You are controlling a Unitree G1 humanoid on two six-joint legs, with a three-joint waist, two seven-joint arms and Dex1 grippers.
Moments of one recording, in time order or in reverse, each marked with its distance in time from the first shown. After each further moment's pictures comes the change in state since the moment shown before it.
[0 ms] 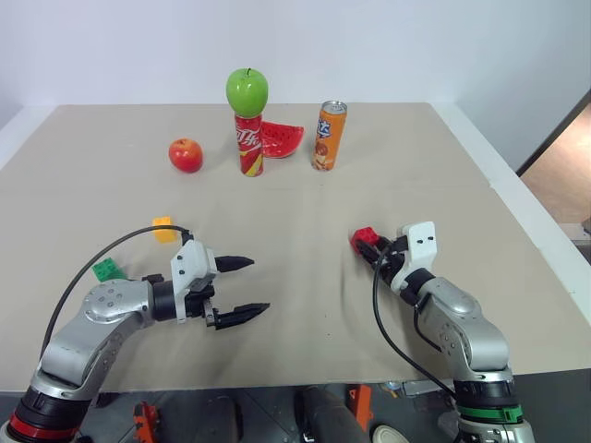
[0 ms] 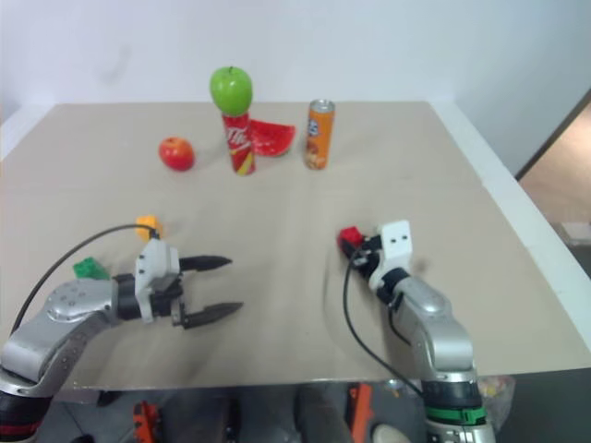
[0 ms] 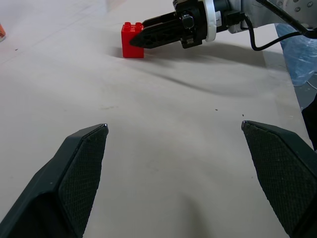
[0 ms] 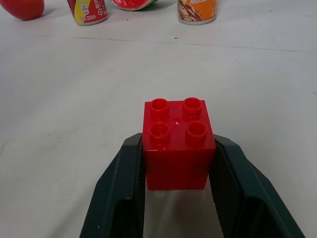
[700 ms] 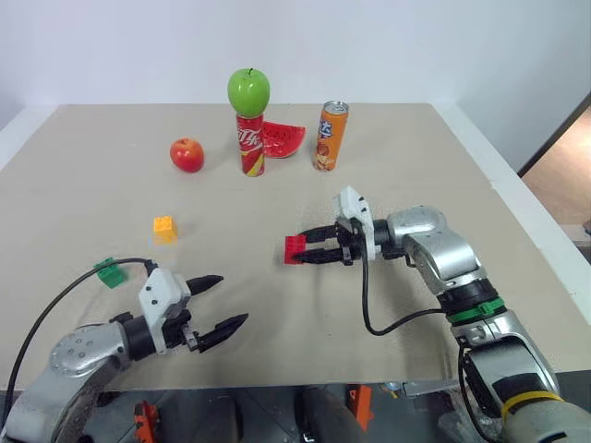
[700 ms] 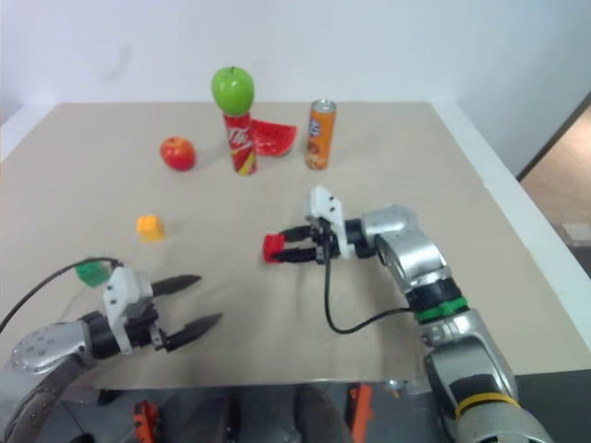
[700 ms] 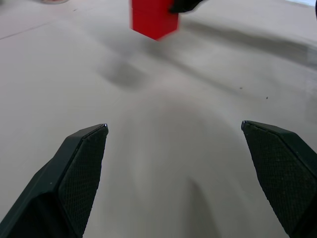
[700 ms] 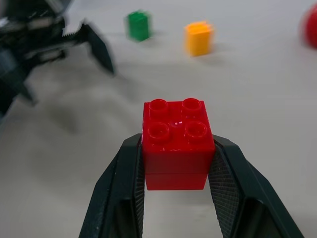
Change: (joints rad) left arm 0.342 -0.026 0.168 -0.152 -0.020 -0.010 0.154; right arm -0.543 -0.152 0.387 0.429 -0.015 -0.229 0.936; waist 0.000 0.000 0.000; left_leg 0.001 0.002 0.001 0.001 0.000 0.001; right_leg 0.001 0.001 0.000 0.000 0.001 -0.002
